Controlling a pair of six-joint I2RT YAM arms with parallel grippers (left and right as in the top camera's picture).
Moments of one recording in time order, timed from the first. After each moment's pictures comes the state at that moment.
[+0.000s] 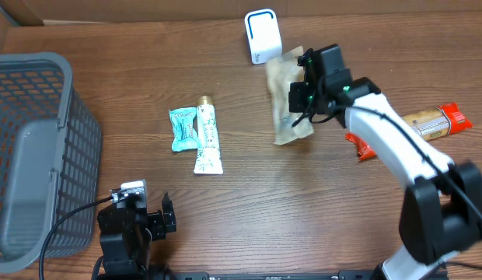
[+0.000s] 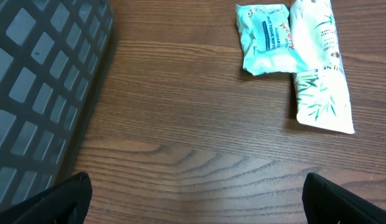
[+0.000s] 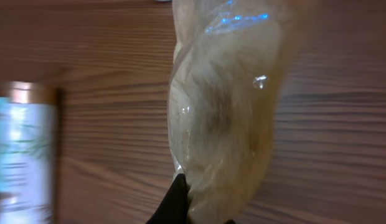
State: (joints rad) left arm 0.07 0.27 0.47 -0.90 -0.12 -0.01; right arm 0.40 1.80 1.39 -0.59 -0.03 0.30
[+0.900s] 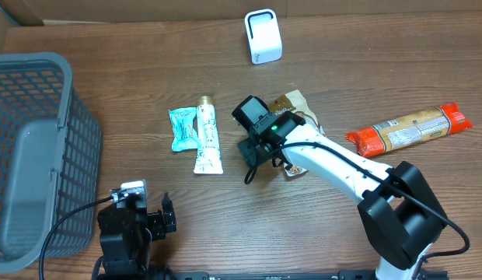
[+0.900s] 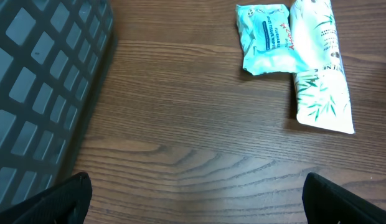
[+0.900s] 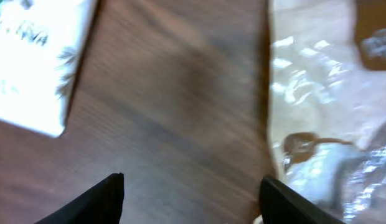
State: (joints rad) left arm 0.07 0.27 0.47 -0.90 -0.12 -0.01; right arm 0.73 1.91 1.39 -0.76 0.02 0.20
